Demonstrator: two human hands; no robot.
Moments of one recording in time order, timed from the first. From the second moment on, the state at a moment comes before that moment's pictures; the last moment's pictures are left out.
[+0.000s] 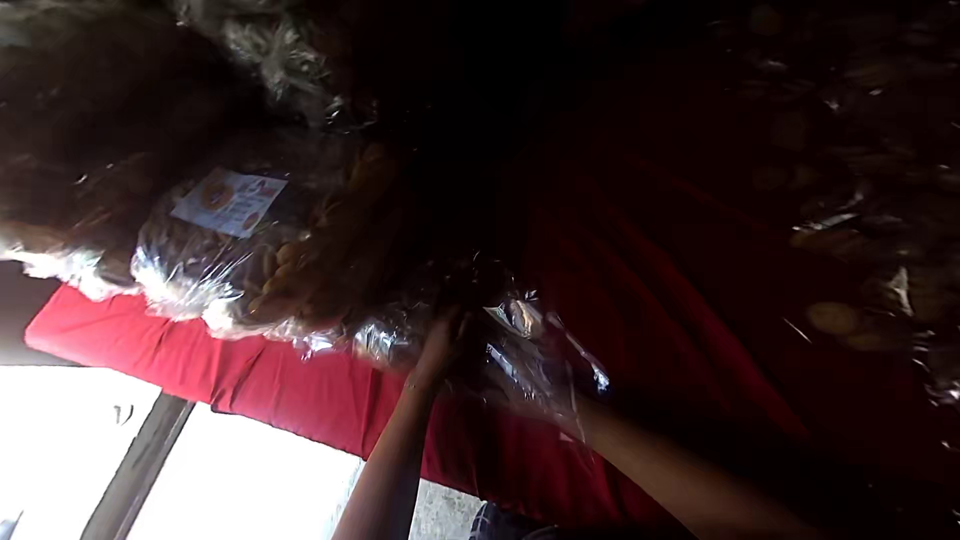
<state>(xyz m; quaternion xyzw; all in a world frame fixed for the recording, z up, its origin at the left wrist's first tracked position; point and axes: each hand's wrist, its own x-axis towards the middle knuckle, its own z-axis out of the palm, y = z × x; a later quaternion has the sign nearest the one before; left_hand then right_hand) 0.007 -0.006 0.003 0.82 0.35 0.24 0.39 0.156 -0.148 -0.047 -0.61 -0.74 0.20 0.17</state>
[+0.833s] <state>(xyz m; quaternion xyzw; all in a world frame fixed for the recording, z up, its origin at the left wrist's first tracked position) 0.161 -0.272 0.137 0.71 0.02 0.24 0.66 0.421 -0.515 0.057 -0.91 -0.26 0.31 0.12</state>
